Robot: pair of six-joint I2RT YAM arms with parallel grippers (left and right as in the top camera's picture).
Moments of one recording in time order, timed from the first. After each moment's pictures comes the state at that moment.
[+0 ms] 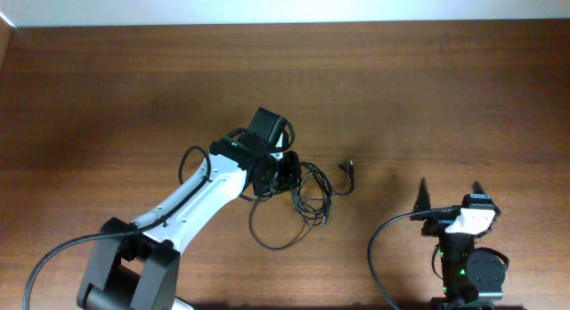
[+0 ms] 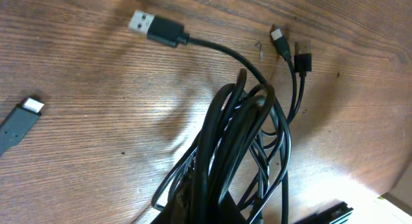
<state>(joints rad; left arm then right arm) -0.49 1.65 1.08 -0.64 0.38 -0.72 -0.01 0.01 0.01 -0.07 0.02 0.02</state>
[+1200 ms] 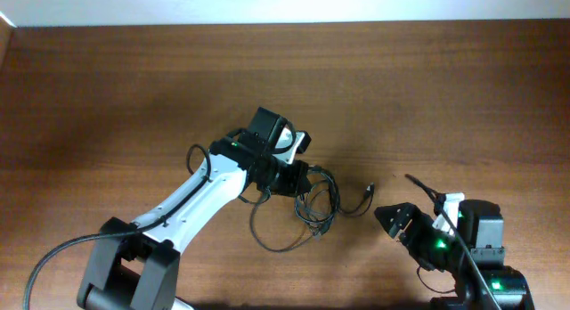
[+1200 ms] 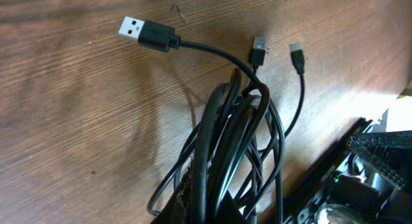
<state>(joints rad) -0.49 1.65 1.08 -0.64 0.55 -0.29 -0.01 0.61 0.44 -0.77 -0.55 0.78</state>
